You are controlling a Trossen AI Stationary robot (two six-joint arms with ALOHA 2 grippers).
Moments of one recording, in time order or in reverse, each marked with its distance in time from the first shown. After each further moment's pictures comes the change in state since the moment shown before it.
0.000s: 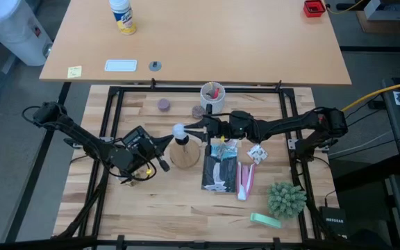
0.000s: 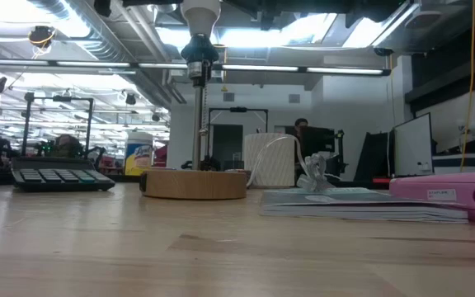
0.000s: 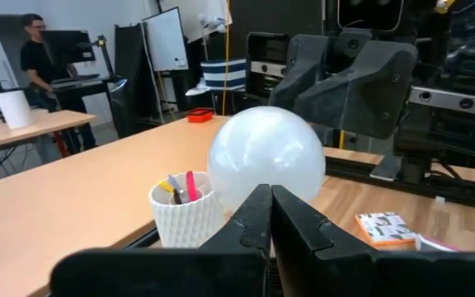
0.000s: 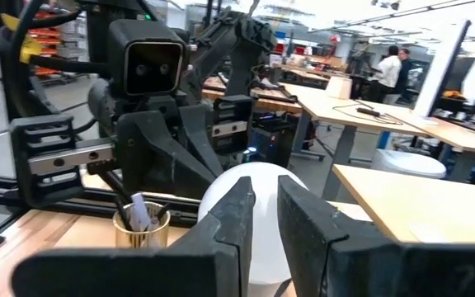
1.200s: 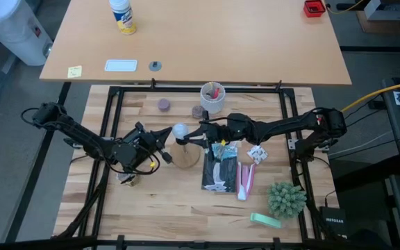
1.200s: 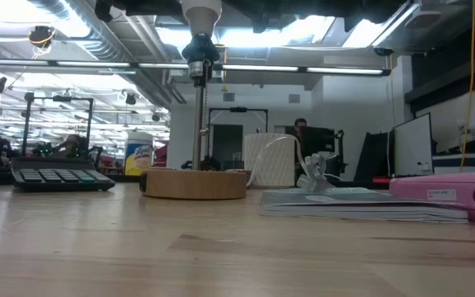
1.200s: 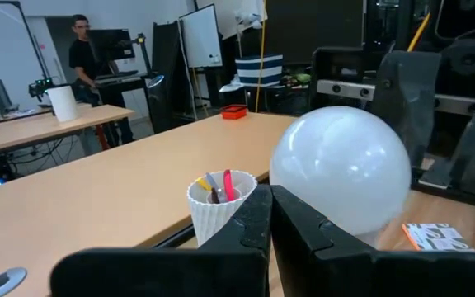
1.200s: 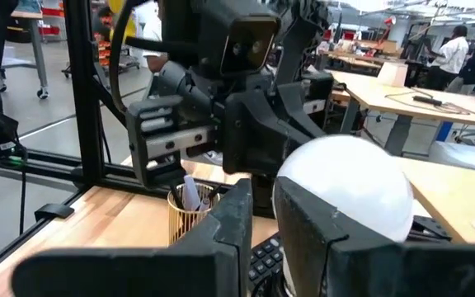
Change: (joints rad) left arm 0.060 0.000 0.000 0.000 -0.049 0.010; right arm 0.001 0.003 -0.003 -0.018 -0.112 0.030
